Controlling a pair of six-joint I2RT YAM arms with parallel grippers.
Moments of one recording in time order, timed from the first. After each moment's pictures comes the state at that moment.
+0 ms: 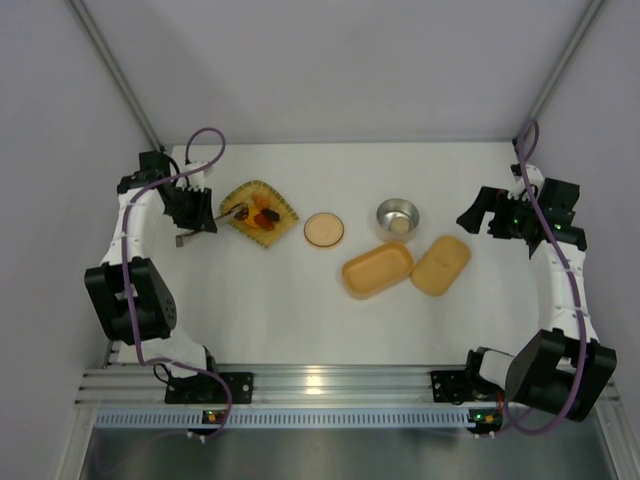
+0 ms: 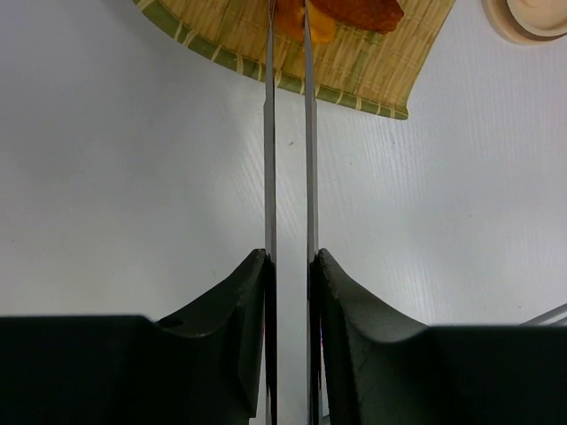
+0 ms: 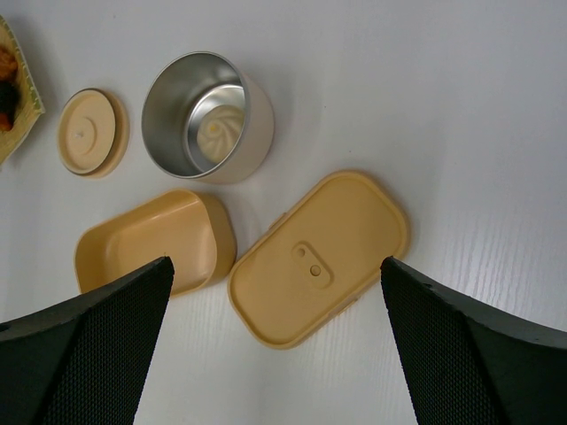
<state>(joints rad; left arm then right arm) 0.19 1.64 1.44 -0.97 0.45 0.36 -0.32 1.19 1.01 -0.55 -0.59 -0.01</state>
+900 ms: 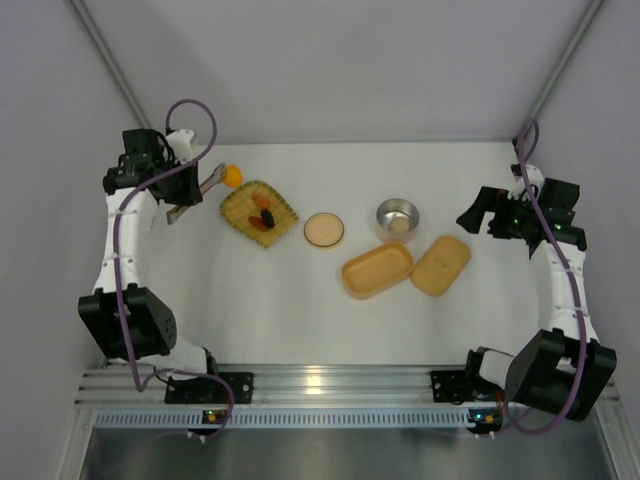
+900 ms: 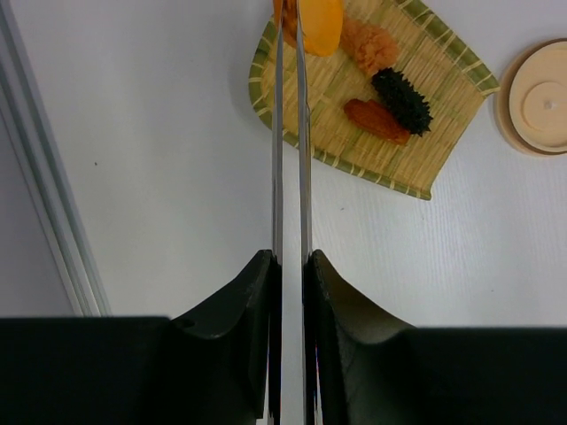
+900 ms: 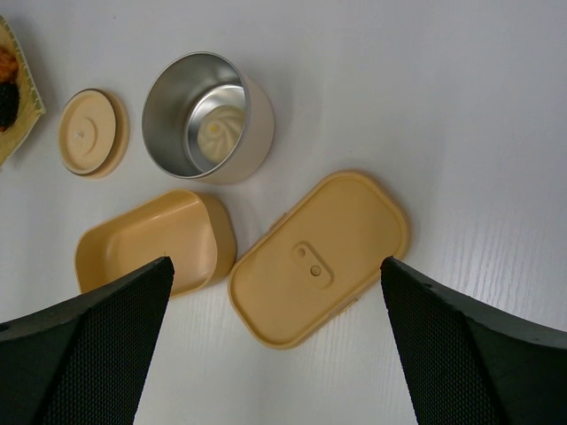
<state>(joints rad) 0.18 1.53 1.57 -0.90 0.30 0.26 -0.32 1.19 1.01 -0.55 -0.59 -0.01</state>
